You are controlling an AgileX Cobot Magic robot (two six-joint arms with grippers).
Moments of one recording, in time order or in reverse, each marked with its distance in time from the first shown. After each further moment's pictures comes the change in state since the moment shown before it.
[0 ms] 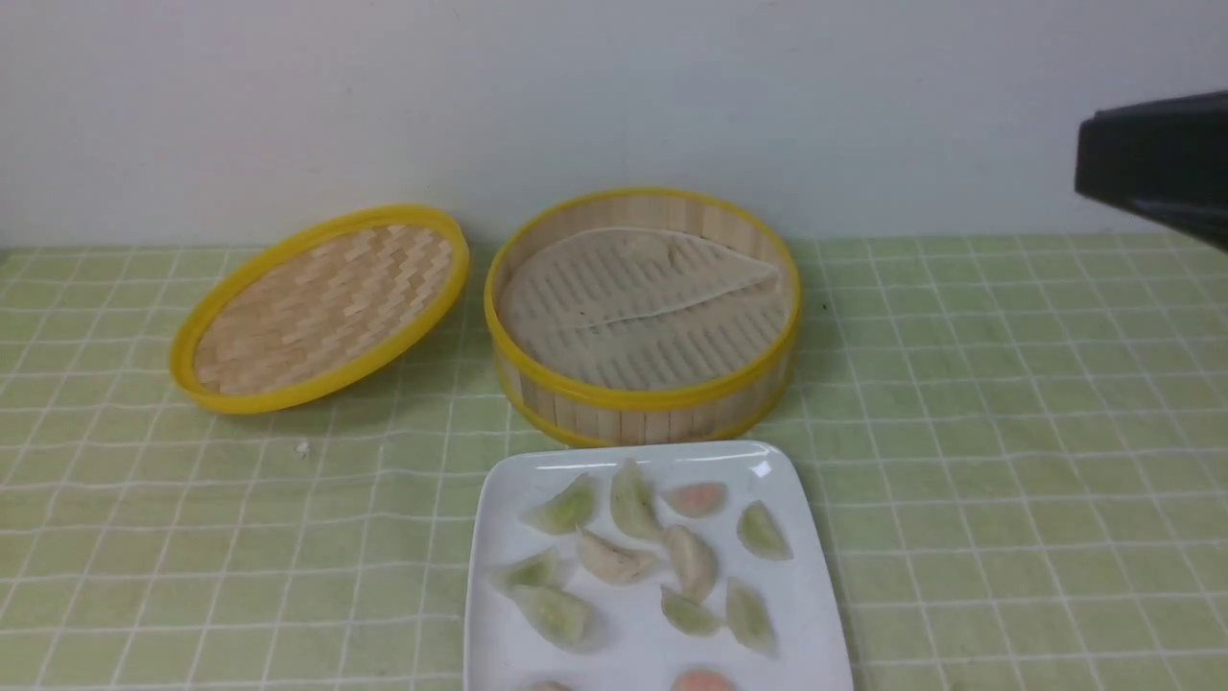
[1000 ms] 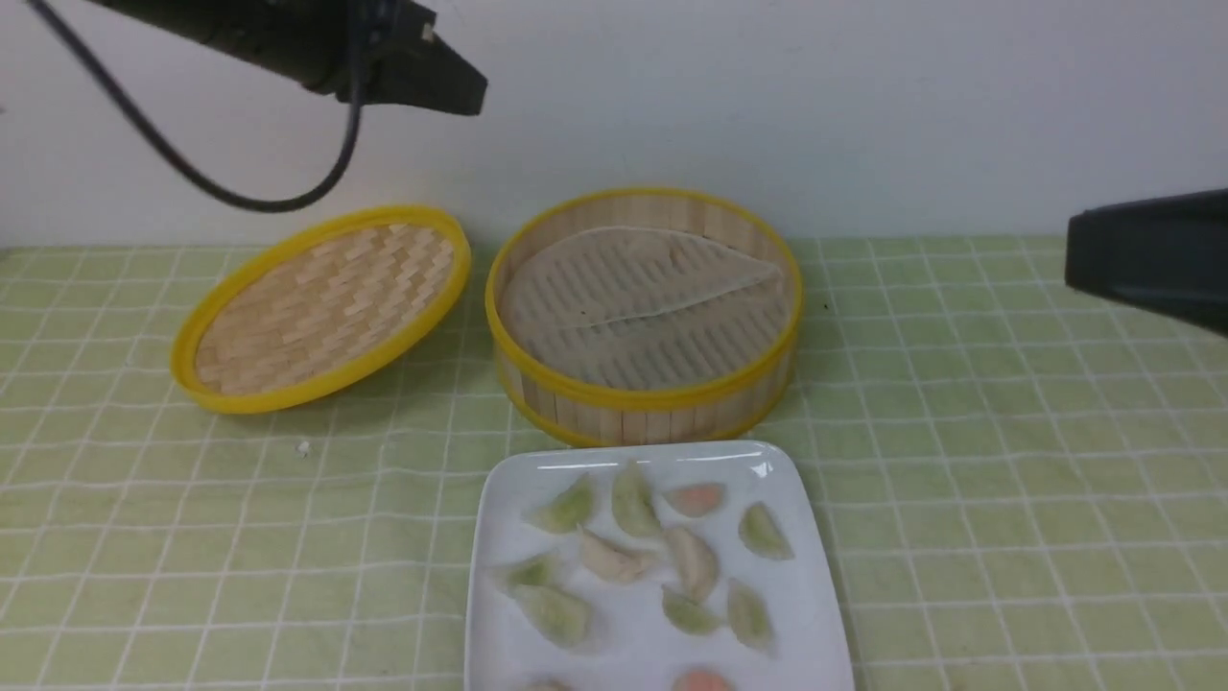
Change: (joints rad) right arm 0.000 0.000 0.000 0.026 0.109 0.171; left arm -0.039 1.866 -1.746 -0.338 1.228 0.817
